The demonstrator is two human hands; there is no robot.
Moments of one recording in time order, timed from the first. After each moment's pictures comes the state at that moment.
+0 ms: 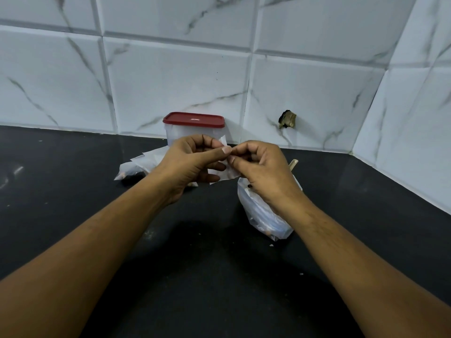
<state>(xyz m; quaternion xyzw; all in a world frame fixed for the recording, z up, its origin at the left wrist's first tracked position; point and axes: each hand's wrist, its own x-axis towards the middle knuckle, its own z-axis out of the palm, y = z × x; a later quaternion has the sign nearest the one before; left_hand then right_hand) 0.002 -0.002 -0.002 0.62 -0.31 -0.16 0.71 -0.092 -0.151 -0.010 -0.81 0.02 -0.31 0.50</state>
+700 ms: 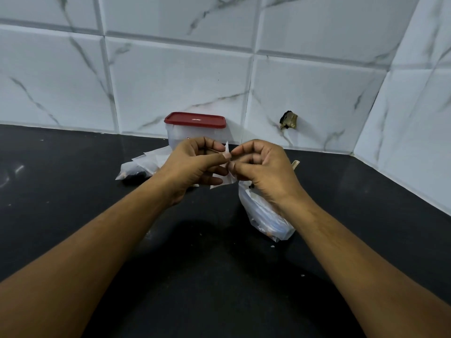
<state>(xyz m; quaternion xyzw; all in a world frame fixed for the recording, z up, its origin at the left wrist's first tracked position) 0.003 -0.003 -0.004 0.62 -0.31 -0.17 0.70 -0.092 -0.153 -0.010 -0.78 0.02 -0.29 0.56</state>
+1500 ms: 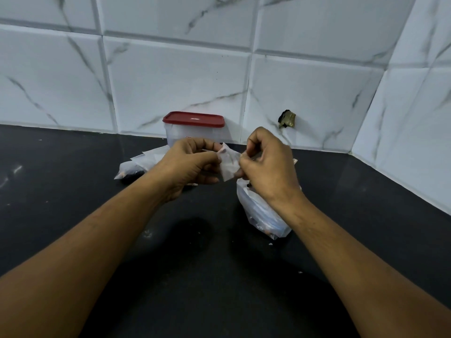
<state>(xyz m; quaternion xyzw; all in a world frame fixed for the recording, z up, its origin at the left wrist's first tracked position) 0.008 -0.001 -0.002 0.66 -0.29 -0.18 0.67 -0.090 -0.156 -0.011 -0.84 0.05 -0.40 0.35</state>
